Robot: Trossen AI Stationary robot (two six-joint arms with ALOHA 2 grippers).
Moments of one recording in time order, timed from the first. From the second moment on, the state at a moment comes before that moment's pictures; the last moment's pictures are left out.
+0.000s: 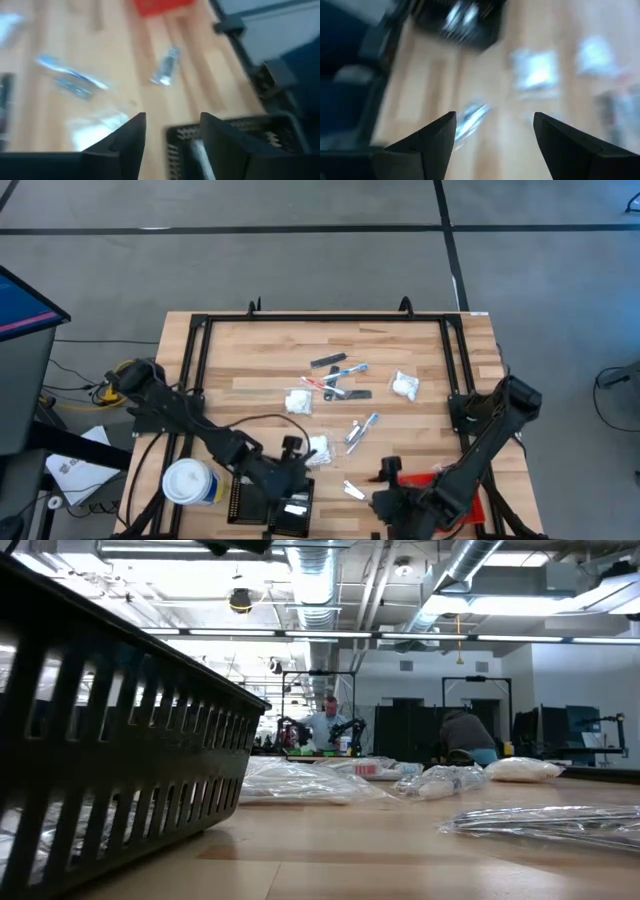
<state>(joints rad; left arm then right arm) -0.59 1.68 1.24 -0.38 -0.35 -0.20 0.88 1.81 1.49 -0.85 0.67 0.58</state>
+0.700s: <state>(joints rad) -0.38 1.64 1.11 -0.38 -0.45 -0.23 0.56 1.22 0.88 0.06 0.34 0.11</state>
